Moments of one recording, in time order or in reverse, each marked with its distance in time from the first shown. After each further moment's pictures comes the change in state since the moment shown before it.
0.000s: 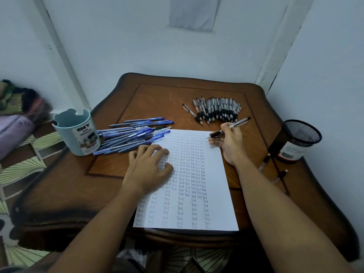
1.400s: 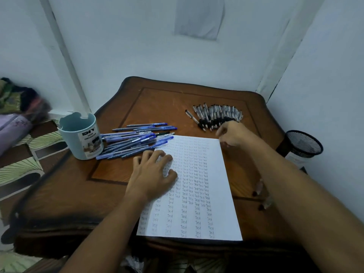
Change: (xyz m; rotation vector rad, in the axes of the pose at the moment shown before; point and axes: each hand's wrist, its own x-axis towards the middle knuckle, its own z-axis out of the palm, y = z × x) left_hand 0.002 -0.007 0.001 -0.017 -0.018 0.008; right_hand 0.031 -0.060 0.020 -1.319 -0.259 -0.009
